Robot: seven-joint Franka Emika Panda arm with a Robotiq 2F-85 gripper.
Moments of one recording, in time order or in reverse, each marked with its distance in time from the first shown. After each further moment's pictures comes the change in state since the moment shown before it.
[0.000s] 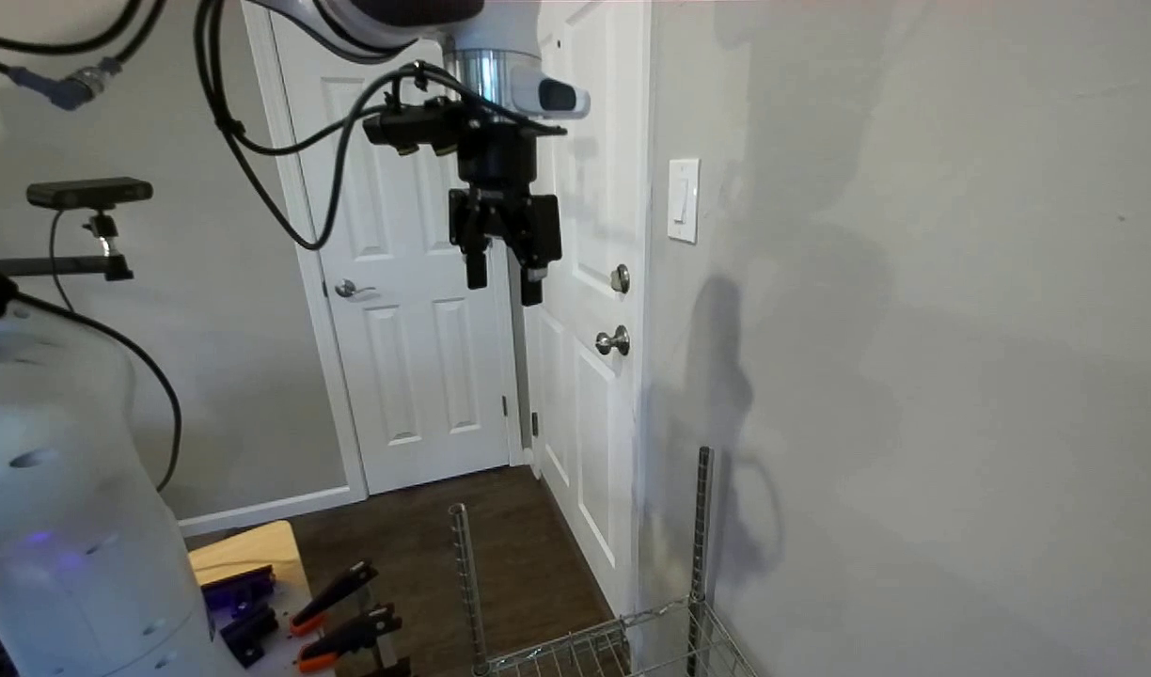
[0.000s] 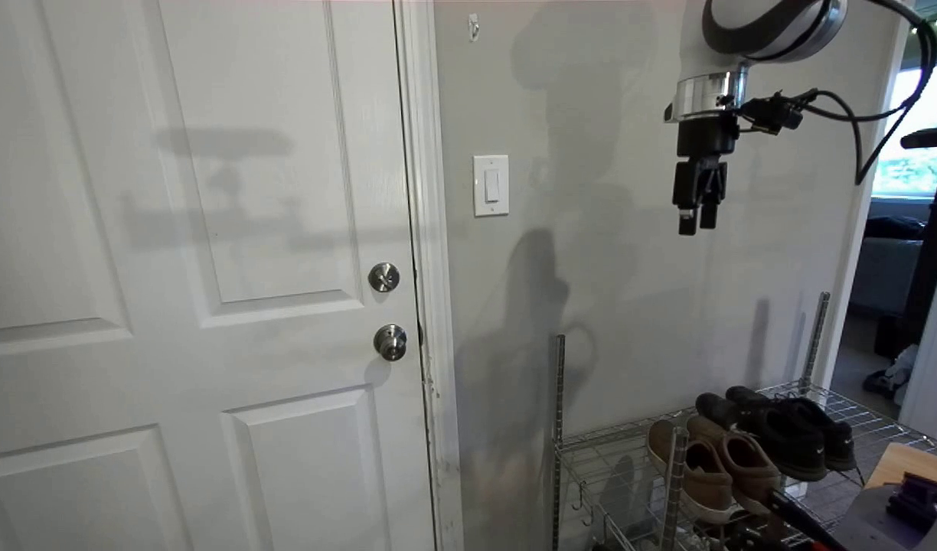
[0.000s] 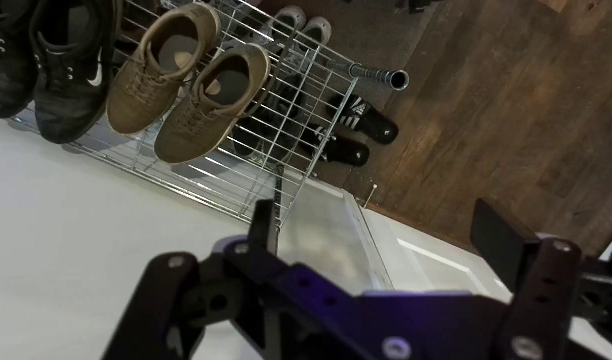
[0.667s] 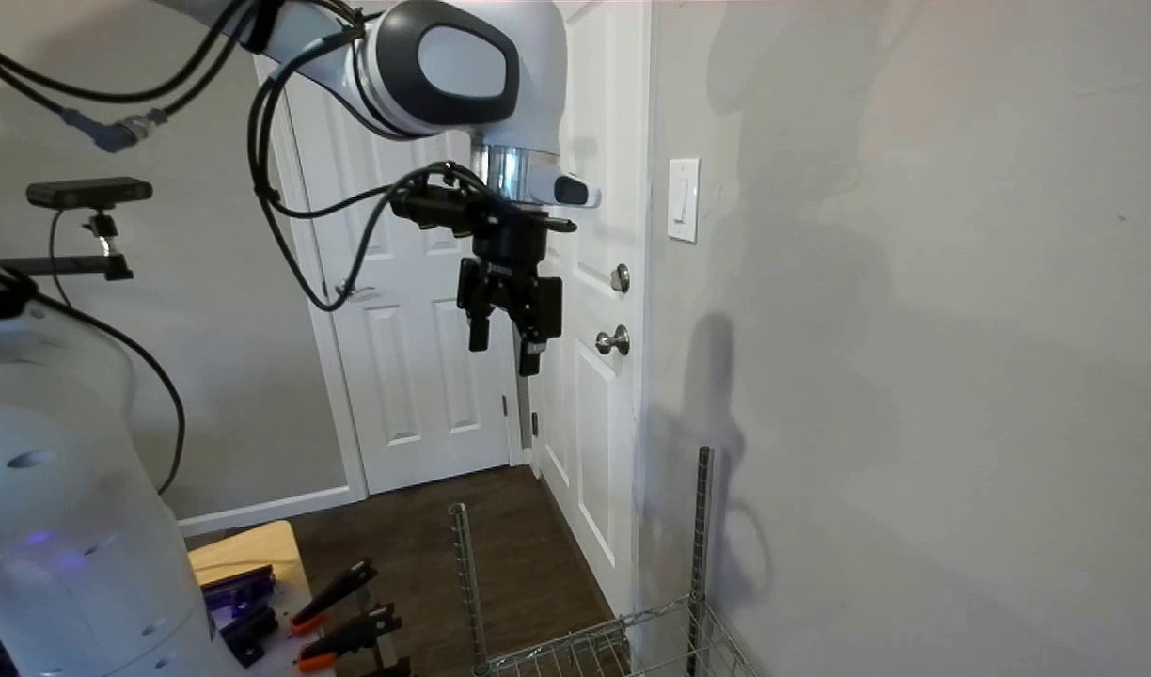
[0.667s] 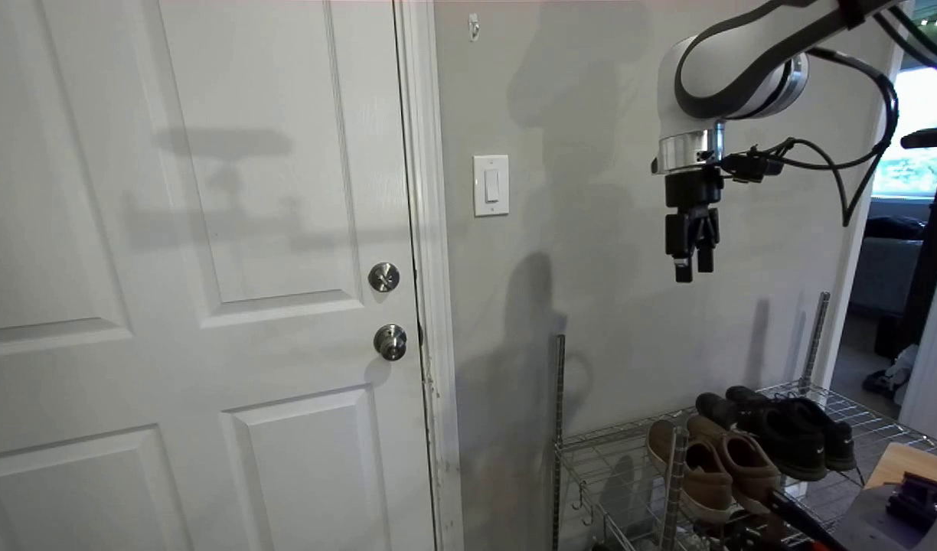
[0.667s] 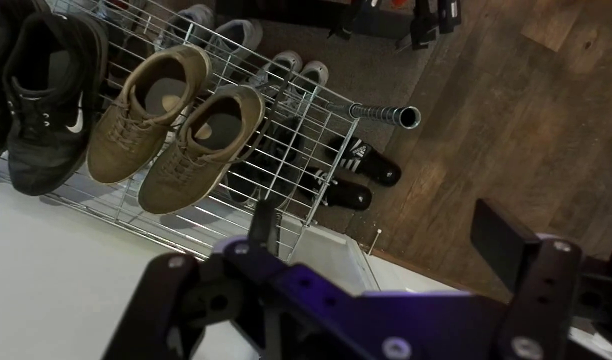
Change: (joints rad) arm -0.006 0.111 0.014 -0.080 0.000 0.078 0.022
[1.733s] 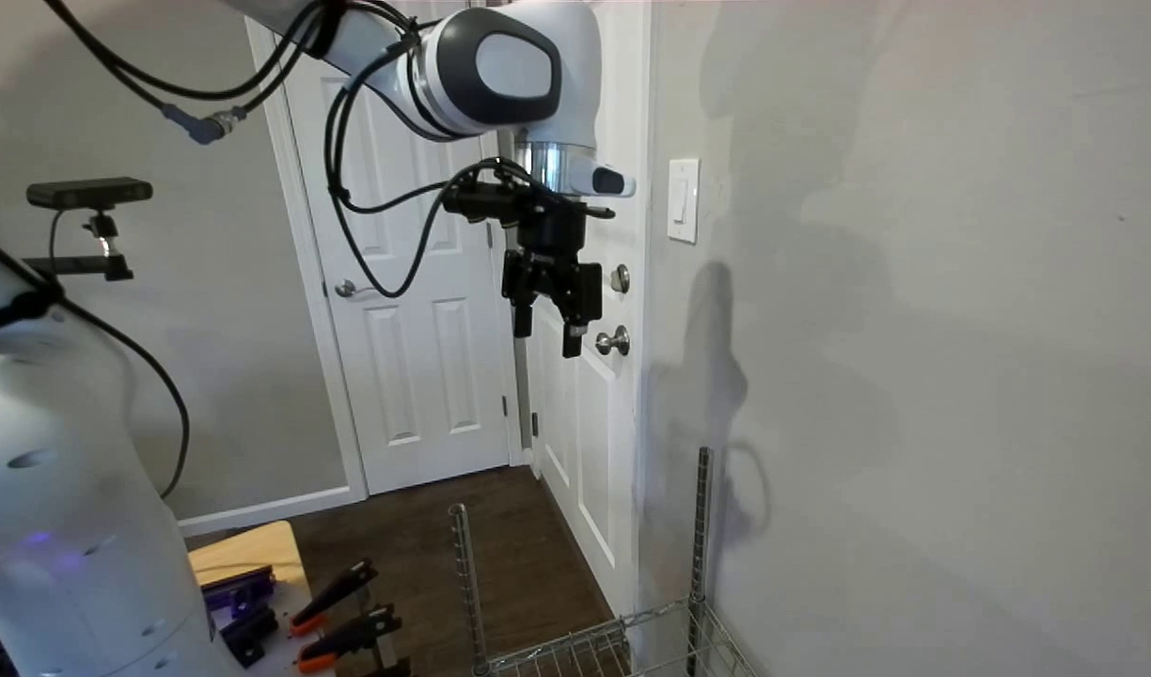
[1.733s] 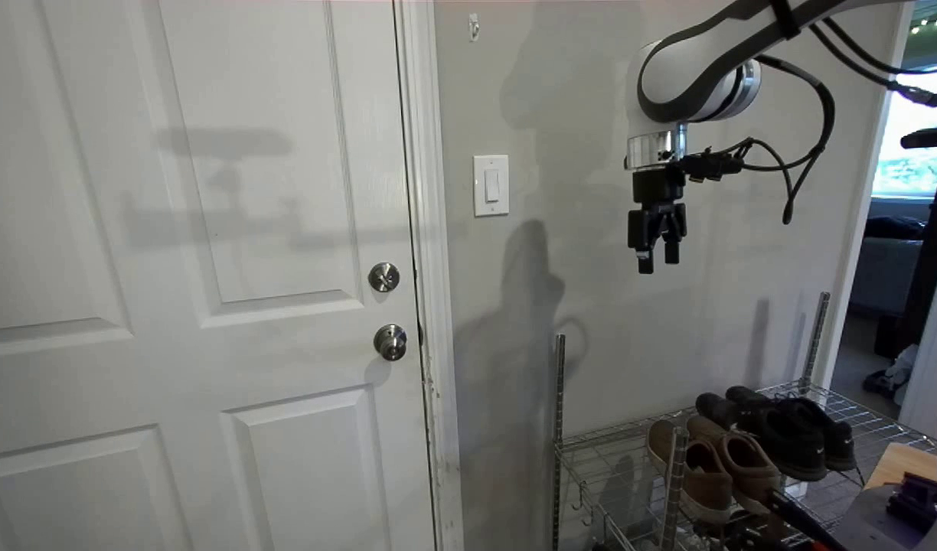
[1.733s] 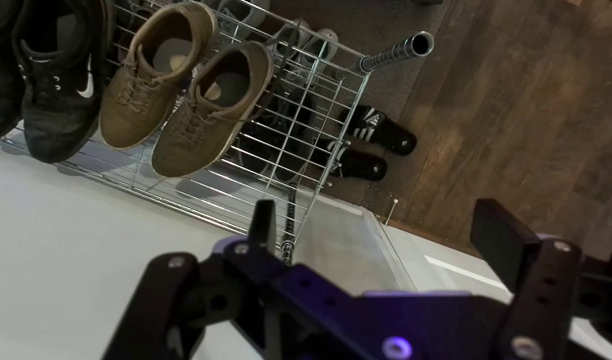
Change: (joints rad) arm 0.000 0.155 0.021 0.142 0.000 0.050 0.064
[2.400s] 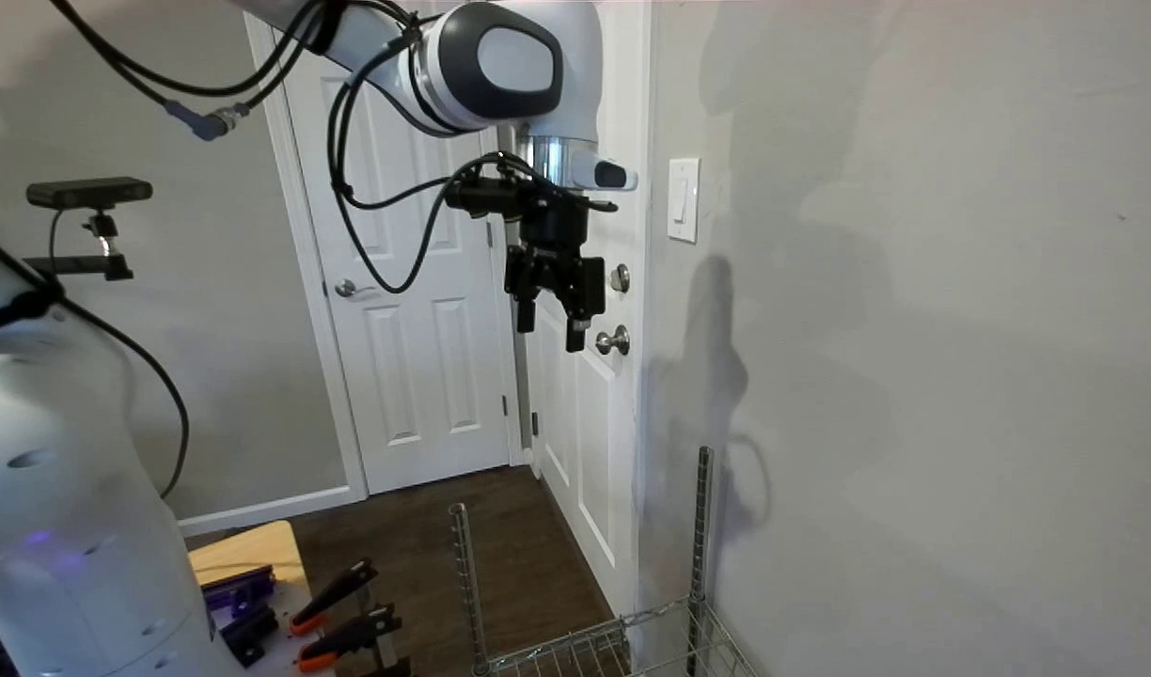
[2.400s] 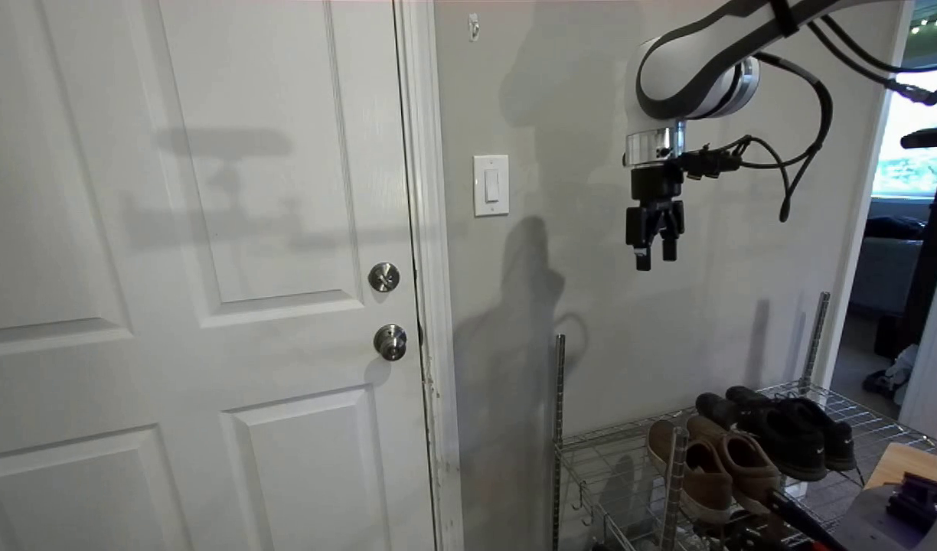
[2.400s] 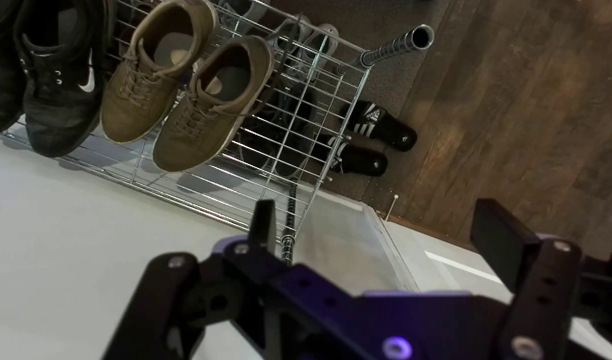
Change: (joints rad) arm 0.000 0.003 0.001 0.012 0.000 0.000 0.000
